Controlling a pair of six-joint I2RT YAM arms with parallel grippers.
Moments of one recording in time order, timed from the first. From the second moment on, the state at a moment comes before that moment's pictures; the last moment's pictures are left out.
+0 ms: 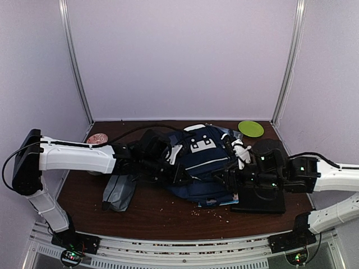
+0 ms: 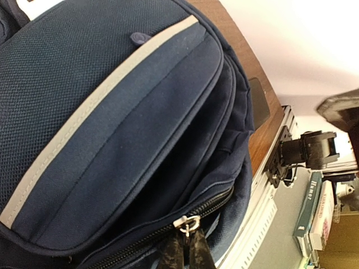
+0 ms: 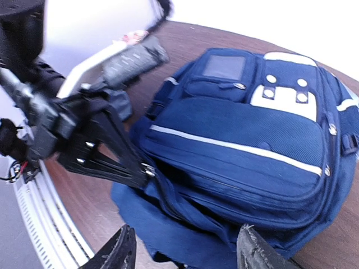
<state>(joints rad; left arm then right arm) -1.01 1.66 1.13 -0.14 0.32 -0.64 1.08 1.04 0.77 -0.25 0.22 0.34</state>
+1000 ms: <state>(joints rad) -1.02 1.66 1.13 -0.16 0.31 -0.61 1.22 1.38 0.83 -0.19 0.25 0.07</state>
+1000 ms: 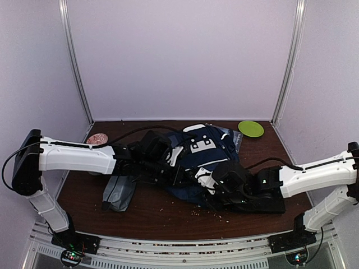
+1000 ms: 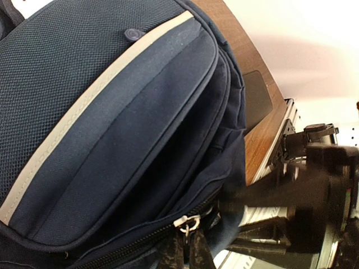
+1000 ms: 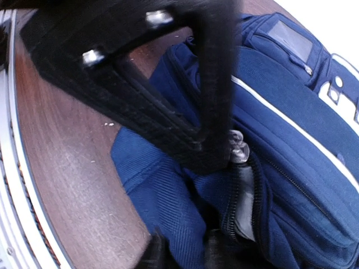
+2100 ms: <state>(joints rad) -0.97 1.64 1.07 -0.04 0.57 -0.79 1.36 1.37 0.74 -0.14 0.46 0.08</state>
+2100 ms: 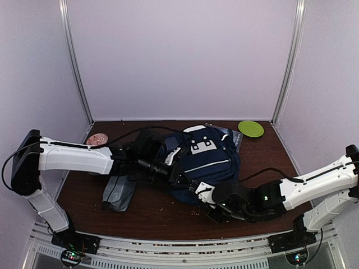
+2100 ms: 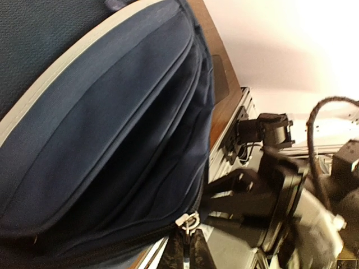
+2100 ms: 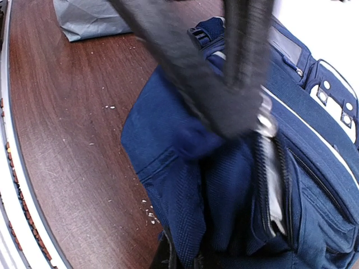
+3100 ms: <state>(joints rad) -0.94 1.50 0.94 -0.36 0.12 -0.42 1.37 1.14 0.61 -0.26 0.42 0.35</state>
